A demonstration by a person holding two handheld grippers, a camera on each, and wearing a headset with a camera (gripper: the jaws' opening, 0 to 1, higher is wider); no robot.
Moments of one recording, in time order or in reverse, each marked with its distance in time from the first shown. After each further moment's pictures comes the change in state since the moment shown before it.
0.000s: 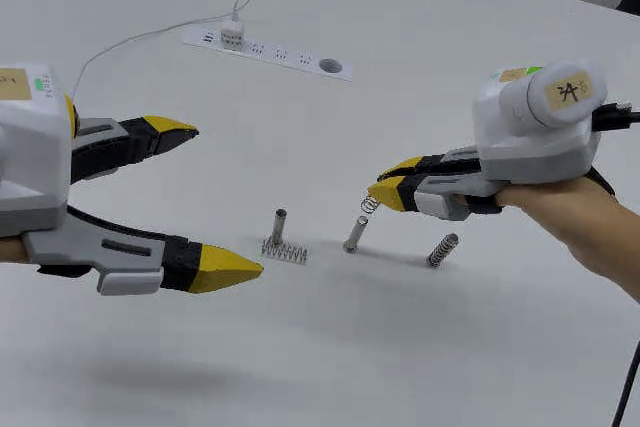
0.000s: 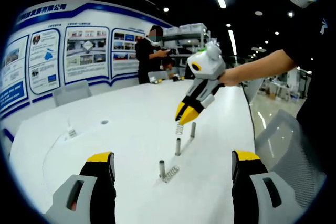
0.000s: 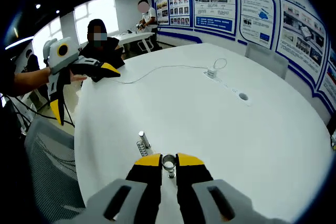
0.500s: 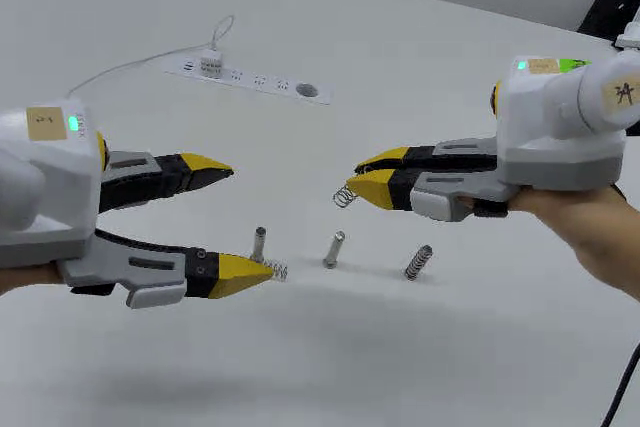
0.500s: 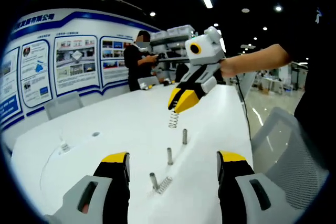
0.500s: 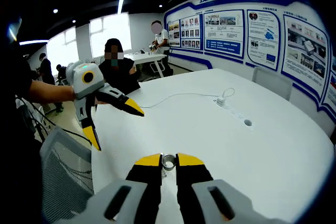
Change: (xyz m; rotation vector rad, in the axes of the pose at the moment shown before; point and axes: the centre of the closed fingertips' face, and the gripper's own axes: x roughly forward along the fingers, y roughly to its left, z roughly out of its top) left arm 0.012 -0.018 0.011 0.078 -0.029 -0.049; right arm -0.040 0.023 0.040 -0.036 -0.160 0.046
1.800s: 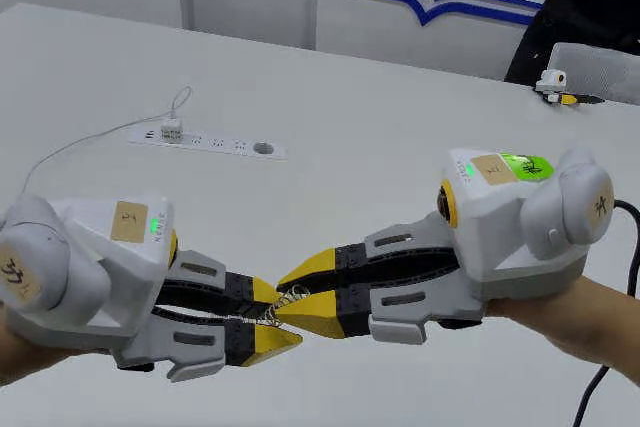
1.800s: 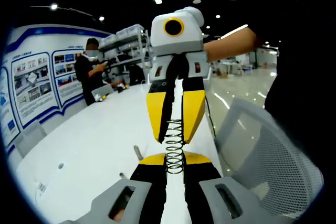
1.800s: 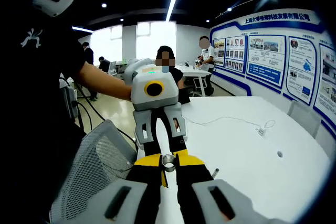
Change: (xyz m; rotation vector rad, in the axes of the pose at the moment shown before) left arm 0.033 -0.107 0.026 0.212 0.018 -0.360; right arm -0.049 0.131 0.018 -0.230 -0.175 0.297
